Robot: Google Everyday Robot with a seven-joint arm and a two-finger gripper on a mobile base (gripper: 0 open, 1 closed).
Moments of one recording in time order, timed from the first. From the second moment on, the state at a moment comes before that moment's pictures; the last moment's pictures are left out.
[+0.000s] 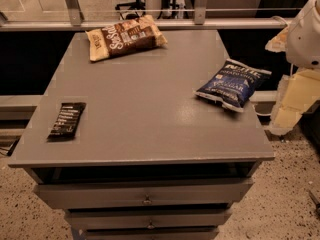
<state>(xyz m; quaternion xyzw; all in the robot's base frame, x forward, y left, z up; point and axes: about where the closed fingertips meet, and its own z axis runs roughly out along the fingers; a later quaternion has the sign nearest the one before) 0.438 -0.216 0.977 -0.60 0.78 -0.04 0.16</state>
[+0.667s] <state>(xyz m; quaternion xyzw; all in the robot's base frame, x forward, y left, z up) 0.491 -0.215 0.942 -0.58 0.79 -0.05 0.19</state>
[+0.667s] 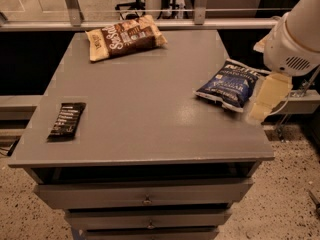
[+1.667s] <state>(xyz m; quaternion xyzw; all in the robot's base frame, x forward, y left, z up) 0.571 -0.229 0.873 -0.46 0.84 -0.10 0.25</state>
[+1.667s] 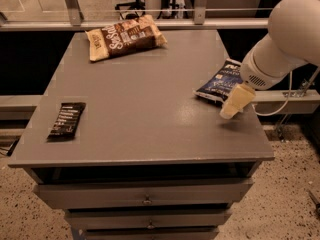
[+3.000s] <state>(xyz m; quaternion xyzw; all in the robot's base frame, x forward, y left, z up) 0.596 -0.217 0.897 -0.45 0.84 -0.04 0.30</state>
